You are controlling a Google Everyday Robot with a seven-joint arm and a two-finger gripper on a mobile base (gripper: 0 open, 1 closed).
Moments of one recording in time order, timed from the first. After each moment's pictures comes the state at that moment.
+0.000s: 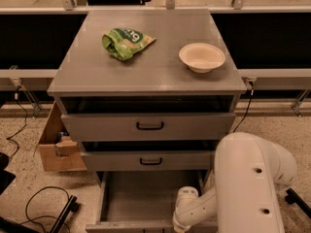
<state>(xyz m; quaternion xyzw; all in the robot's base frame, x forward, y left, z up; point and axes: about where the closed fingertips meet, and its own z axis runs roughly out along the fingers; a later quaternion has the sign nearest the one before) 0.425 -0.105 0.187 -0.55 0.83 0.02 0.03</state>
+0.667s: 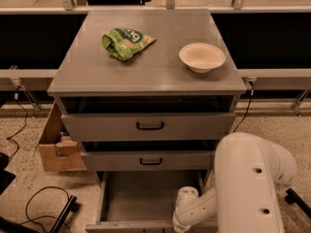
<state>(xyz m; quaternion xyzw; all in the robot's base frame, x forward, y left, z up) 0.424 -0.105 0.187 -0.55 0.83 0.02 0.03</state>
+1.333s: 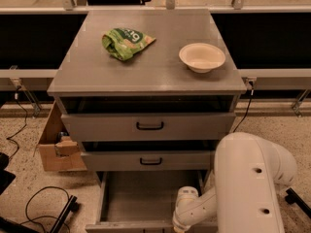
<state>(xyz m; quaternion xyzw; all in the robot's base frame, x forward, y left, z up) 0.424 -0.105 0.187 -0.55 0.83 0.02 0.03</state>
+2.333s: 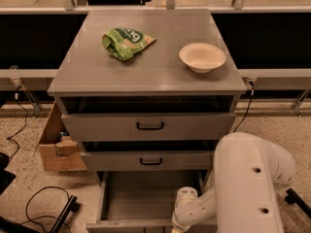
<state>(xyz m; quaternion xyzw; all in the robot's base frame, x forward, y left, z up) 0.423 -0.105 0.185 -0.55 0.83 0.02 0.03</state>
